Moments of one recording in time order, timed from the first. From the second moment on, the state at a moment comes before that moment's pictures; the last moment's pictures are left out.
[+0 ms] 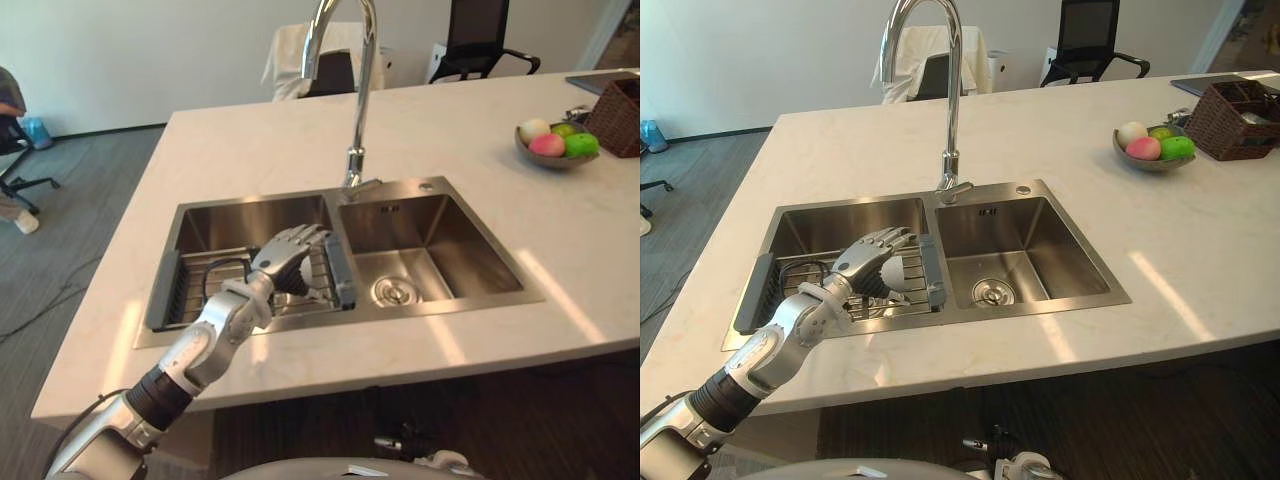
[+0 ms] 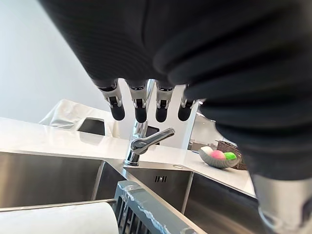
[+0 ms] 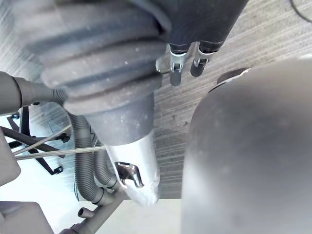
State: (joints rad) left arm -0.34 0.44 -0.61 -0.13 0.73 0.15 -0.12; right arm 0.07 -0.21 0.07 0.96 0.27 0.11 0.21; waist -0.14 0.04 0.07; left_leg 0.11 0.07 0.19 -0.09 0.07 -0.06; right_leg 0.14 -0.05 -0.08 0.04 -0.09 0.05
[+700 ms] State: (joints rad) left arm -0.42 0.44 -0.63 0.21 0.71 0.27 -0.14; right arm 0.06 -0.20 0.07 1.00 0.23 0.14 0.21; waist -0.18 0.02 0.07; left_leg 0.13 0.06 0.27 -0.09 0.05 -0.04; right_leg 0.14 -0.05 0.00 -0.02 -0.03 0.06
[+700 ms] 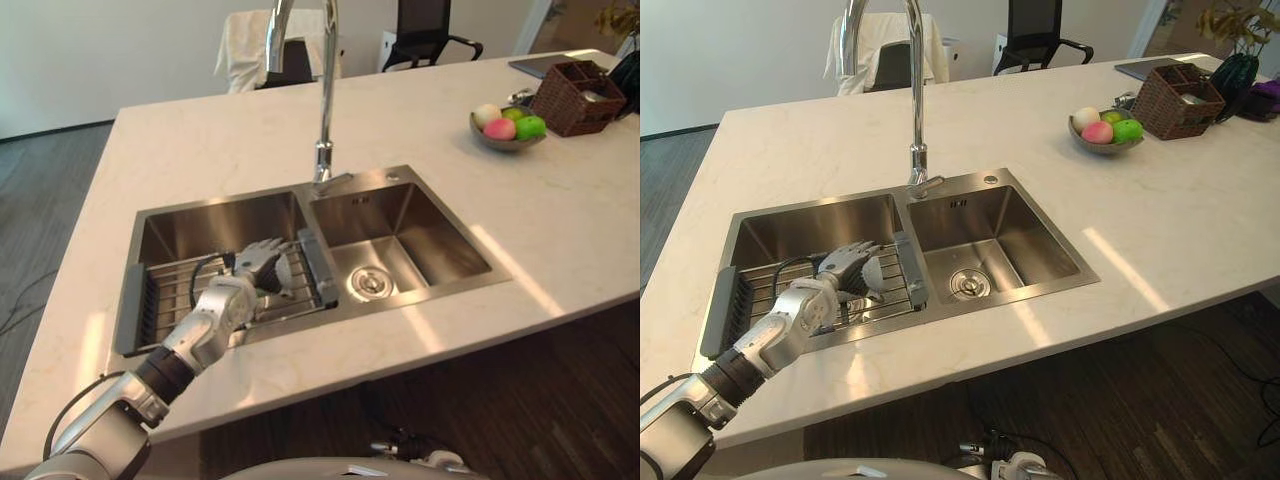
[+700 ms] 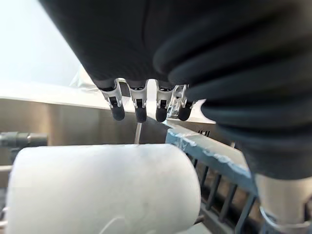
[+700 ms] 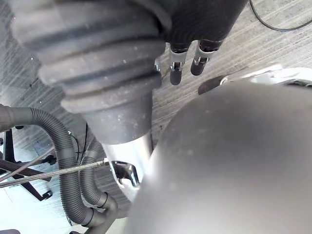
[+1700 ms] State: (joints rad) left arm -0.42 0.40 -0.52 0.39 0.48 0.25 -0.06; right arm 0.05 -0.18 0.06 1.00 0.23 0.18 0.25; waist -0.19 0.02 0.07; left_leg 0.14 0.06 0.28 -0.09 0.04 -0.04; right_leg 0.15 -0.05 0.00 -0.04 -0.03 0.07
